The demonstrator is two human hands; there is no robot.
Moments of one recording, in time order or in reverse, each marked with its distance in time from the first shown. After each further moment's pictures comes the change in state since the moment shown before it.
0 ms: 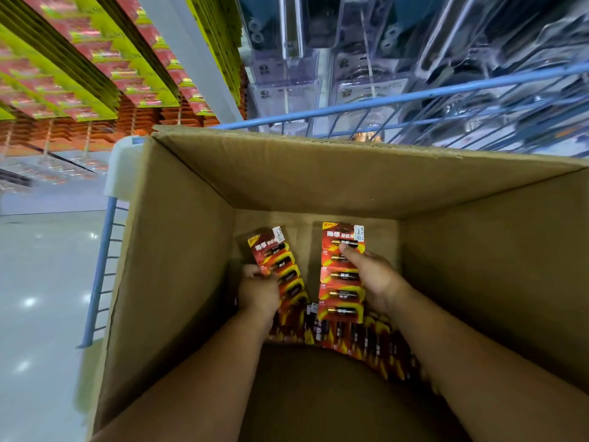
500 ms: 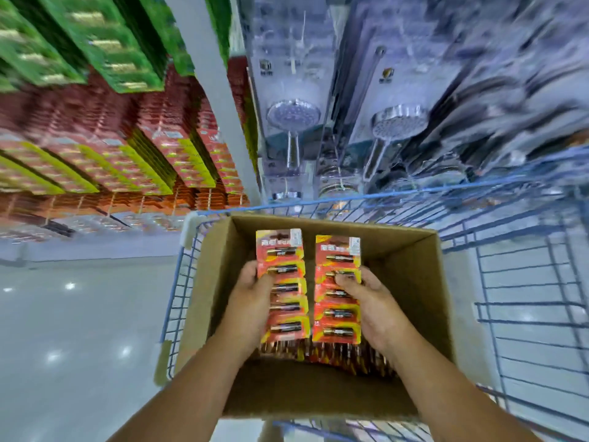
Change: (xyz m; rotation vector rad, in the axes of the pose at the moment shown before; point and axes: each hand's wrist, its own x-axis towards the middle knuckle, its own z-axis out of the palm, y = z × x) left_hand -0.186 0.090 -0.131 -0.210 -0.341 0.373; right_hand -0.224 -0.063 0.029 0.112 -0.046 -0.253
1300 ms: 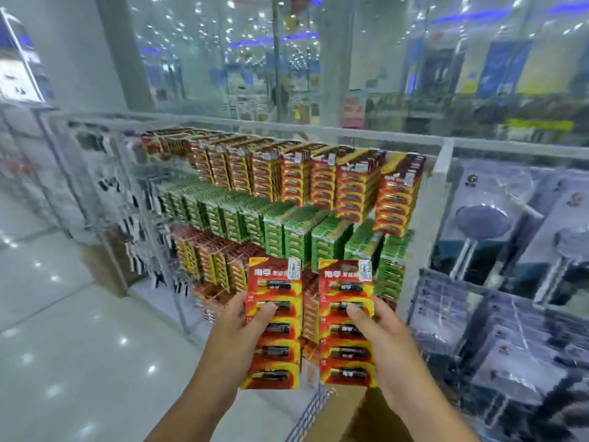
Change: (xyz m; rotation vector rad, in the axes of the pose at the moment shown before) left_hand -0.329 0.149 -0.208 -0.347 0.496 0.660; right_hand -0.302 -0.144 0.236 -0.354 -0.571 -0.587
